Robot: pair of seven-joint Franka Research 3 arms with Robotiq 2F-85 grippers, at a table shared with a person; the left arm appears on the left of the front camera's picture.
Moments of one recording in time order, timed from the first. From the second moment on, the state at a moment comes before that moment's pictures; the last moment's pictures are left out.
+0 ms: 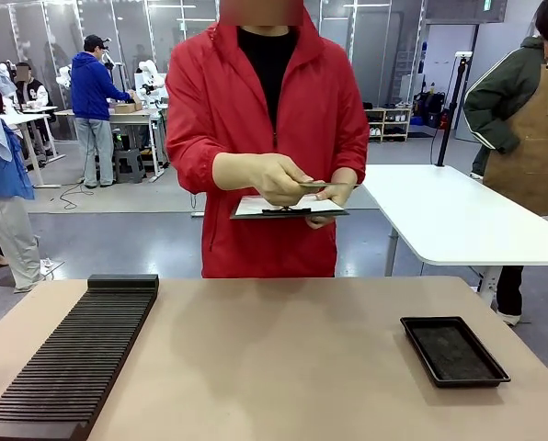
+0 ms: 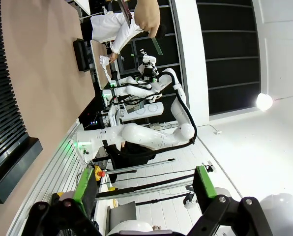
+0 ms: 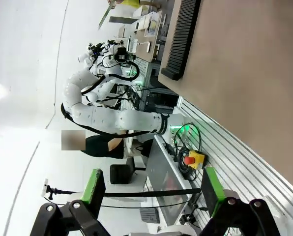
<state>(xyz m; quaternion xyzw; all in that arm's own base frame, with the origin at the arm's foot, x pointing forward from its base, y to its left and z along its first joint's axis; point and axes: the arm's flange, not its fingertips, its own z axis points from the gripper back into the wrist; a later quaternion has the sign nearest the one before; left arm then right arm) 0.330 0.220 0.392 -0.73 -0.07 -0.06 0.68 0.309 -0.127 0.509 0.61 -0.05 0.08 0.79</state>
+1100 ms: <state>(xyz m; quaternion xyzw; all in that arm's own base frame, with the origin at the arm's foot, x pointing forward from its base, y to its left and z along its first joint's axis) 0.330 0.220 0.392 -0.73 -0.07 -0.06 0.68 0.426 0.045 0.552 0.64 0.03 -0.08 0.76</state>
